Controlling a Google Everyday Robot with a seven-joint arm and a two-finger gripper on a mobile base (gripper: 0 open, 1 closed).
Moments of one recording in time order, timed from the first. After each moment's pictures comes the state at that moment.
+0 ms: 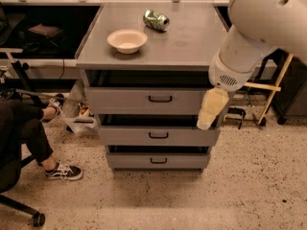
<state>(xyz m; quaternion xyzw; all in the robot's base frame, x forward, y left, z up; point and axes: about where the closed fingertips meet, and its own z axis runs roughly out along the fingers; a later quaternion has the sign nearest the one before) 0.533 -0.160 0.860 -0.56 0.81 -0.02 0.14</state>
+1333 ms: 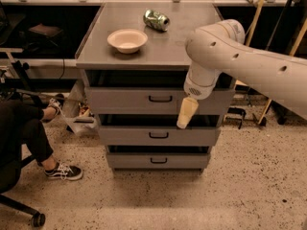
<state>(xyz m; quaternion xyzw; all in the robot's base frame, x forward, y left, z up) 0.623 -0.137 0.747 -0.51 0.85 -0.05 0.12</state>
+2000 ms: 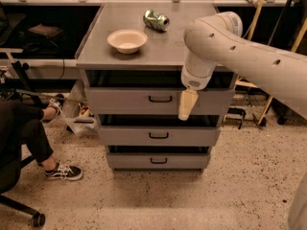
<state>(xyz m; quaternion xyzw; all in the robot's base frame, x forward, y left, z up) 0.658 -0.123 0.763 -0.61 0.77 -0.06 0.15</state>
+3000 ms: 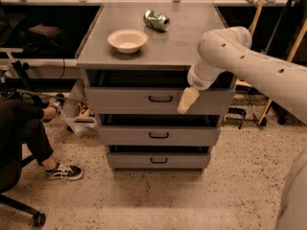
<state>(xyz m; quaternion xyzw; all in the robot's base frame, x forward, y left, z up) 0.707 -0.142 0.740 -0.54 0.81 -0.05 0.22</state>
